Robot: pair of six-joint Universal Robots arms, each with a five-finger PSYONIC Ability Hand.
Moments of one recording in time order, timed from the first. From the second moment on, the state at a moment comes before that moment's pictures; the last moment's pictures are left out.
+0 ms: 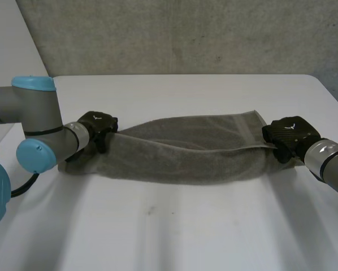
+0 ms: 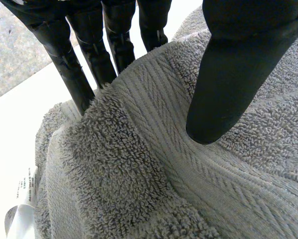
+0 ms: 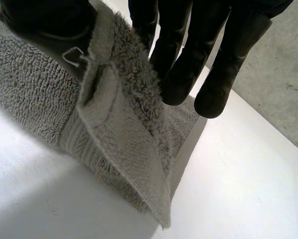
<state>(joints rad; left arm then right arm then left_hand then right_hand) 4.44 -2.48 -0.87 2.86 -1.36 3.56 1.69 -1.17 1.59 -0.02 1.24 2.60 0.83 0.83 0.82 0.82 0.65 1.32 1.34 1.33 1.33 1.17</state>
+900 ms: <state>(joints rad) 4.47 -2.35 -1.03 2.95 -1.38 3.60 1.68 -1.21 1.58 -0.01 1.24 2.59 1.17 1.21 1.21 1.21 1.01 1.32 1.34 1.33 1.33 1.17</state>
